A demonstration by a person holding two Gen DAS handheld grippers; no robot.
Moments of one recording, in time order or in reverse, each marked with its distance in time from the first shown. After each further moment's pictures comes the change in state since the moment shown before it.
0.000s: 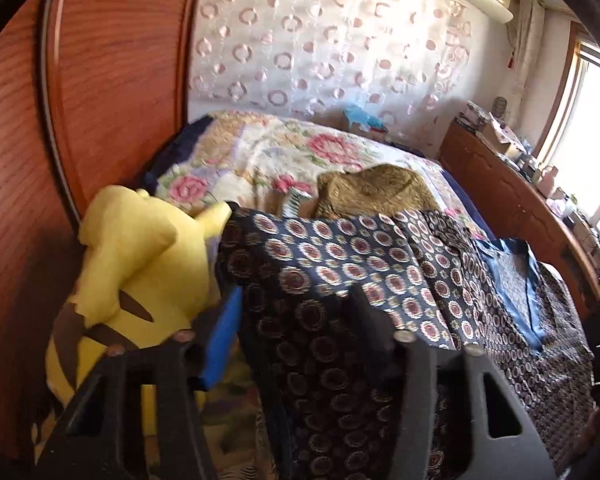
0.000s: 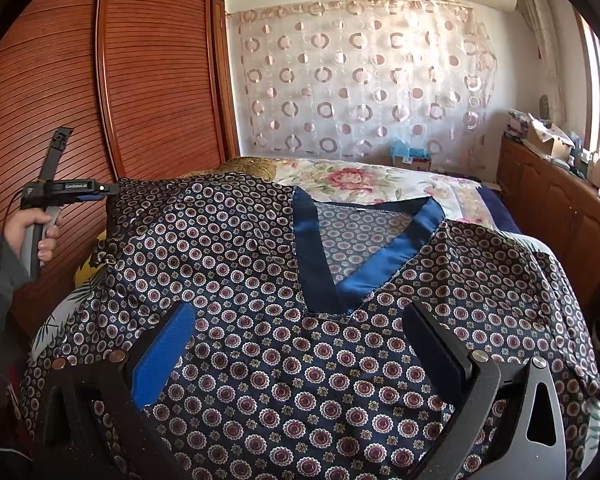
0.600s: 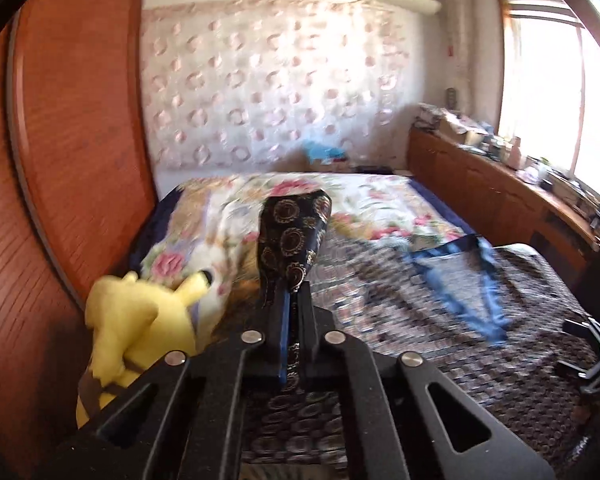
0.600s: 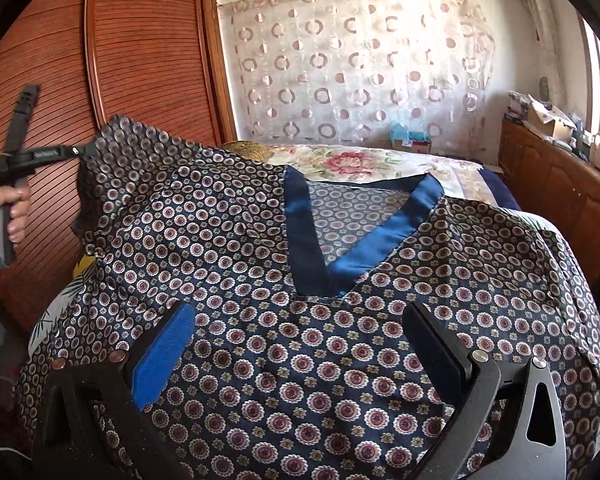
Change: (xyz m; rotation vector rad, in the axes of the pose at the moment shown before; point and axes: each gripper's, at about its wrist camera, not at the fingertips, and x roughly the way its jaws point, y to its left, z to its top) left arm -0.081 -0.096 0.017 0.259 -0.175 -0.022; right arm 0.011 -0.013 -0.007 0.035 0.042 0.006
